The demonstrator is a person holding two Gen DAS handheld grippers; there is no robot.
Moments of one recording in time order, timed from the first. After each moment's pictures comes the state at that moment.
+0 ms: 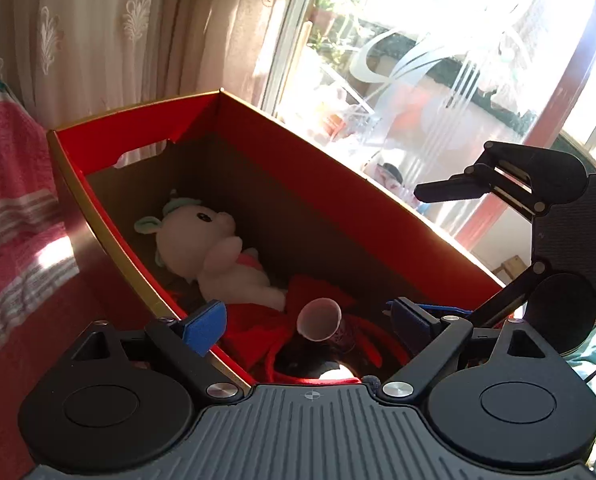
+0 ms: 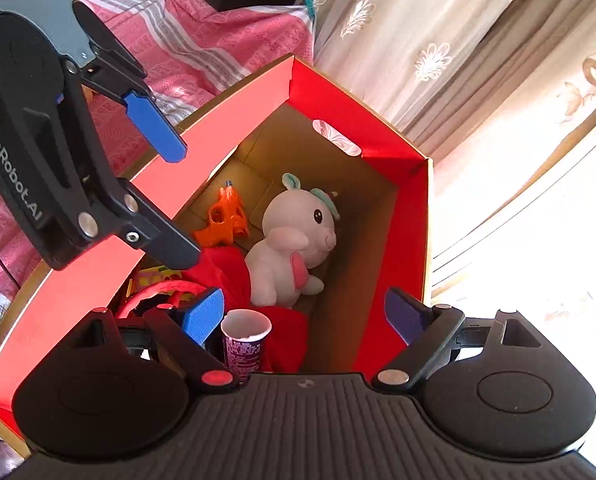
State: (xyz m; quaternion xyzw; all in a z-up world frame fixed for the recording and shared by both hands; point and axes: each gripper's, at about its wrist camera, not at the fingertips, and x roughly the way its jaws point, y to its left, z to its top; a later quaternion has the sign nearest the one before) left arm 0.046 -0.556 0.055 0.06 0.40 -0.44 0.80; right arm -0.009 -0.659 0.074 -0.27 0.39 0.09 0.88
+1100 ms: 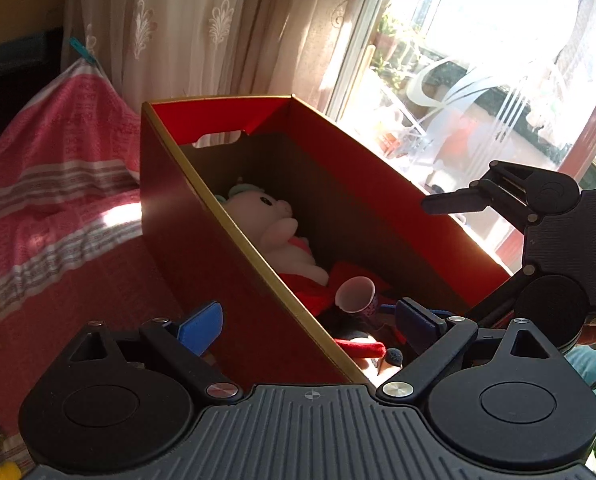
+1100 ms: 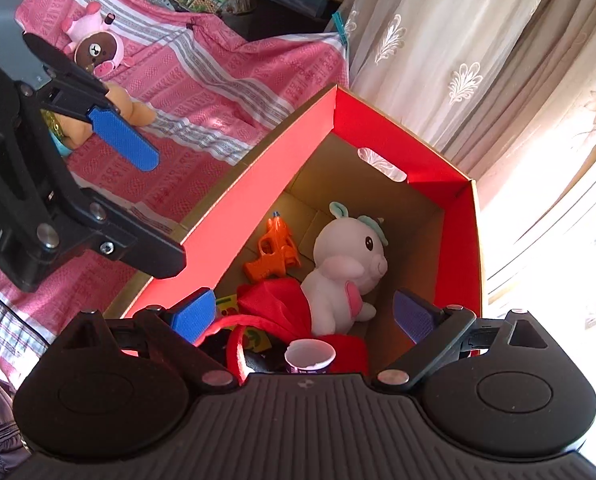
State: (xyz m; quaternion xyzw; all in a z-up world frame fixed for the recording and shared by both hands) left arm -0.007 -0.491 0.063 0.02 0.39 -0.34 0.85; right arm -0.019 -0.630 0.075 -0.23 0.36 0.14 0.89
